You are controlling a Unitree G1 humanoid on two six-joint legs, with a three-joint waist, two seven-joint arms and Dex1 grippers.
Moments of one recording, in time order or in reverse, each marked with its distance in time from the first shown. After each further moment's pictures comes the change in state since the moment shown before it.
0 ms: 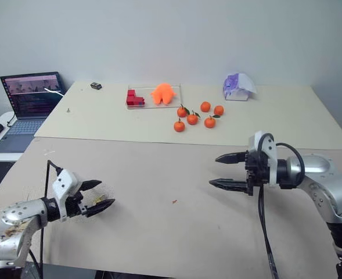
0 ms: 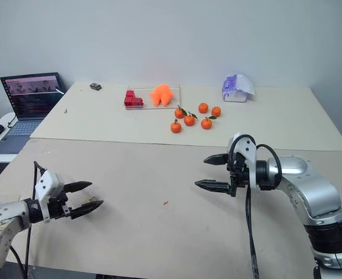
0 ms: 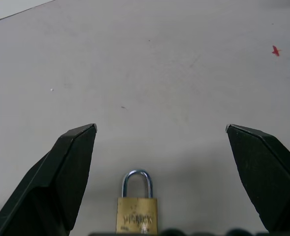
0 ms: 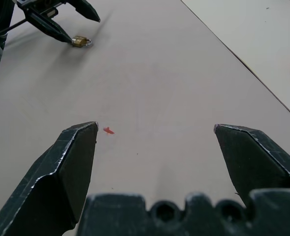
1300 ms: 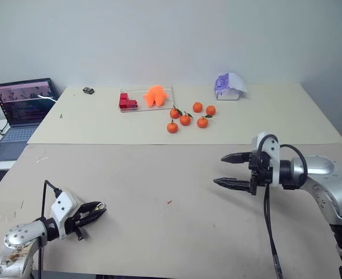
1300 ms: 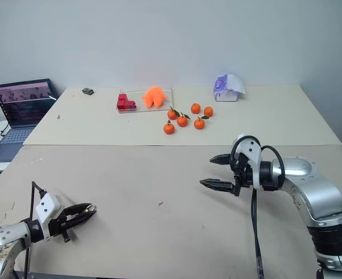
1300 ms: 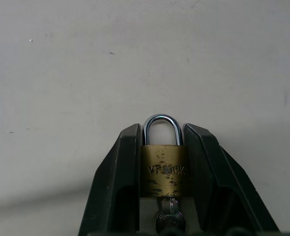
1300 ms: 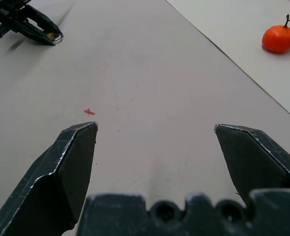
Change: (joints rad) left arm 0.076 -0.031 -0.026 0.214 0.062 -0.267 0.008; right arm 0.035 -0.015 -0.023 0.008 -0.035 -0.002 -0.031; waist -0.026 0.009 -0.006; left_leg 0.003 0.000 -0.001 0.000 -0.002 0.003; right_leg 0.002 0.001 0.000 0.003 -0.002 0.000
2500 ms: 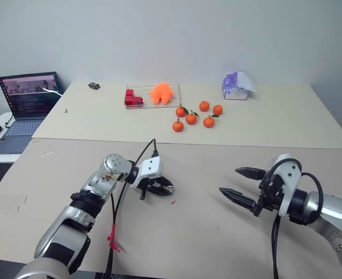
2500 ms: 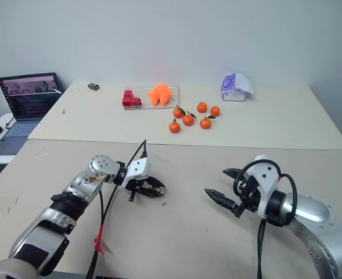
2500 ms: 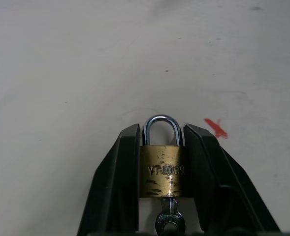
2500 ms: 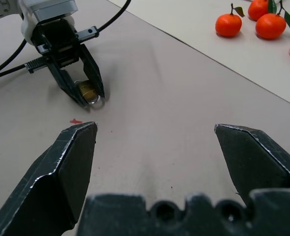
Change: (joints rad) left arm -0.833 -0.244 -0.615 0.353 0.220 0.005 -0.362; right arm 0.434 0.090 -0.281 -0.427 0.125 0.110 -0.372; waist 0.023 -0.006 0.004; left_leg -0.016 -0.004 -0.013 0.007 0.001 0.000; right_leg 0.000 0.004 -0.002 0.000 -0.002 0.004
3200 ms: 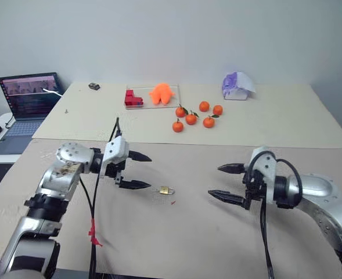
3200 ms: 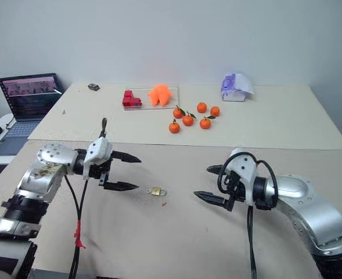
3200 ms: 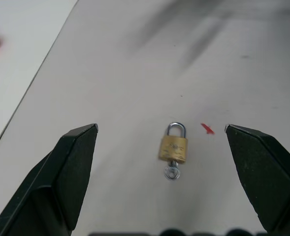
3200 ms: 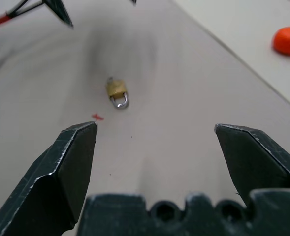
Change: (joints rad) left arm 0.195 0.281 0.319 -0.348 -0.210 0.165 -0.047; right arm -0.323 -0.071 0.357 0.241 -0.137 -0.130 0.227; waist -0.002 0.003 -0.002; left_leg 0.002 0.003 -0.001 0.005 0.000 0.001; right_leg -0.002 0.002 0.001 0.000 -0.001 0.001
